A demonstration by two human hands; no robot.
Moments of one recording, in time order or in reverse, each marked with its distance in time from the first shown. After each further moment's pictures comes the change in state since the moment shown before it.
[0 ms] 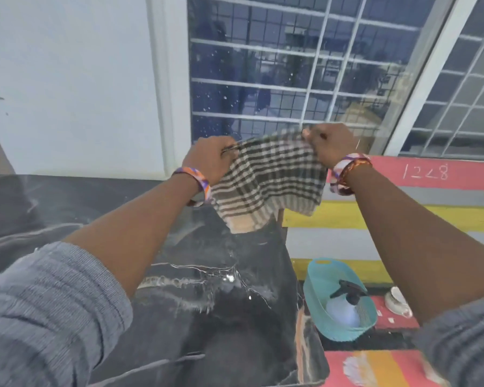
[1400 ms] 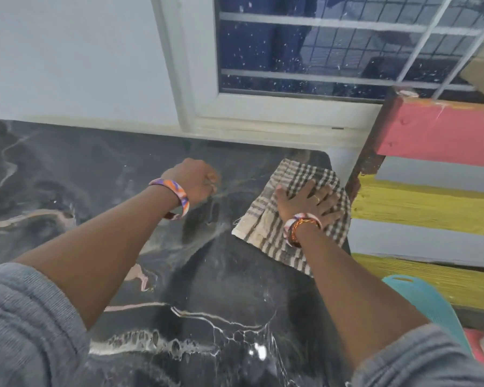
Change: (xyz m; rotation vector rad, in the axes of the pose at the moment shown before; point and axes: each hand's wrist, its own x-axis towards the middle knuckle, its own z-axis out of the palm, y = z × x) left_hand 0.068 -0.210 0.115 0.282 -0.593 -0.466; right_hand 0.042 0.107 0.316 -0.381 -0.566 0.617
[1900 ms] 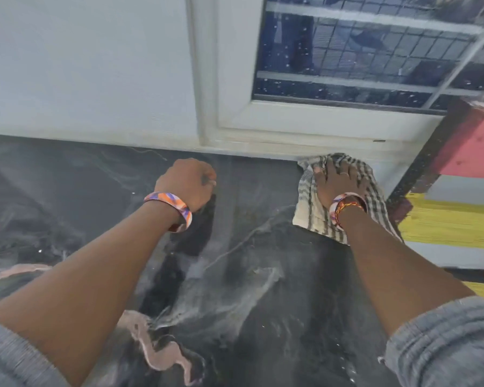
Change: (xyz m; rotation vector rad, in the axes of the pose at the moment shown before) left_hand 0.076 -0.095 0.001 -0.177 0.159 -0.012; right_hand 0.098 -0.061 0.000 -0.233 0.157 -0.168
